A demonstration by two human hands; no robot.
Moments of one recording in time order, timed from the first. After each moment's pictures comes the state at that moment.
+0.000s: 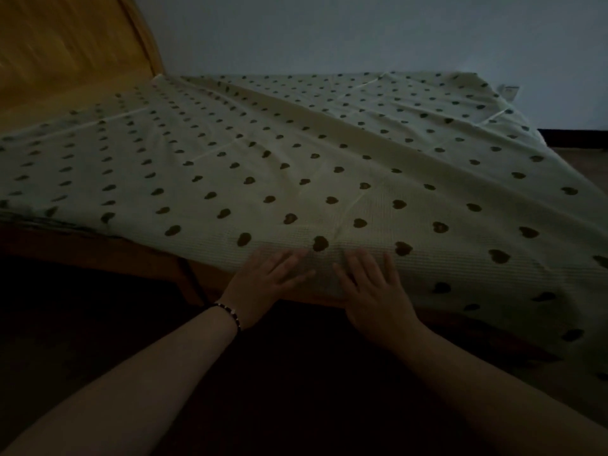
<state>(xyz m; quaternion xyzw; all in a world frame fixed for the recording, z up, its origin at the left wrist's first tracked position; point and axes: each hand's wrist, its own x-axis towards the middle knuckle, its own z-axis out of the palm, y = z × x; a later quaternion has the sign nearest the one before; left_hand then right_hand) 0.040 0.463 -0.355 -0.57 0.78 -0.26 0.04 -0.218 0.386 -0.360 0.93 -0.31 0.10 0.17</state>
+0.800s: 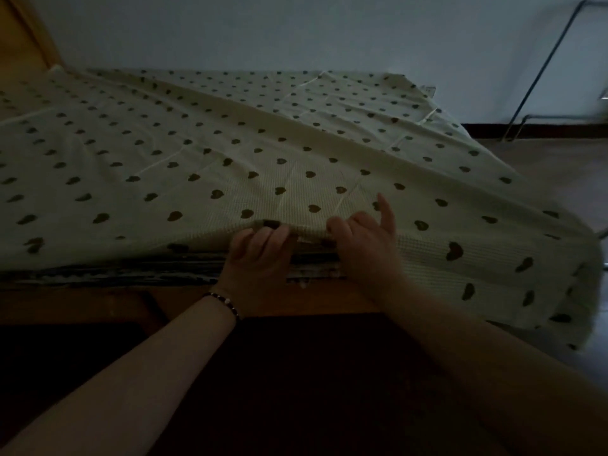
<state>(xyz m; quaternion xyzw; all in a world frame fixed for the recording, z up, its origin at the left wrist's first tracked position) 0.081 0.403 -0.321 -0.47 0.70 -0.48 -0.24 -0.137 0.370 -0.269 0.84 -0.43 0.24 0.21</state>
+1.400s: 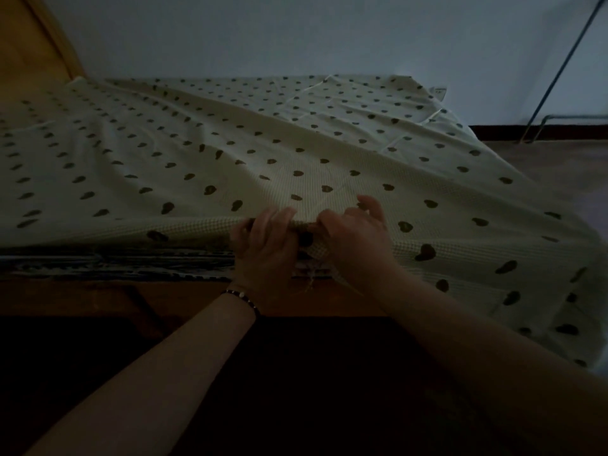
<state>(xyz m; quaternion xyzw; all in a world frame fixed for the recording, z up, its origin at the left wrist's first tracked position) -0.005 0.387 -0.314 -0.54 0.65 -0.43 -0.30 -0.176 0.356 -0.259 0.85 -0.41 0.29 0.13</state>
